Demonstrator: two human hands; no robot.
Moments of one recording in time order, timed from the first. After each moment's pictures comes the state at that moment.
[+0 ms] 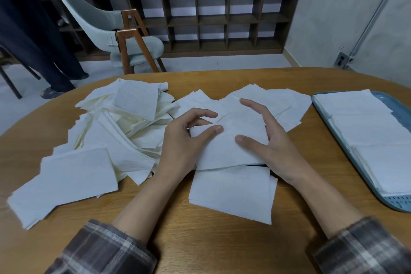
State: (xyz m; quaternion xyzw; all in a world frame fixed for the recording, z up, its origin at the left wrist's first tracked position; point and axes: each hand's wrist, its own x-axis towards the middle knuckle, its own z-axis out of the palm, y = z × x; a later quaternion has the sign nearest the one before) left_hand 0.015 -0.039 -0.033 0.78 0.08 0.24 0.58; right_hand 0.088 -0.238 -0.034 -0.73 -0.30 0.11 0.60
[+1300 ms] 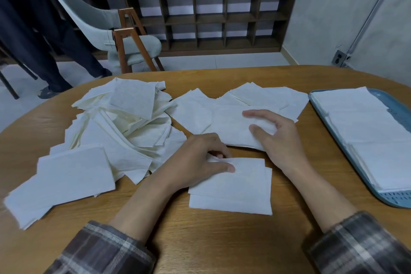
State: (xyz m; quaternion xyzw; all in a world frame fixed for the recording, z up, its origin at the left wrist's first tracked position) left_hand 0.015 -0.037 -0.050 0.92 -0.09 0.03 0.39; right_hand 0.106 -0.241 -0.051 -0.77 -0.21 -0.01 0.60
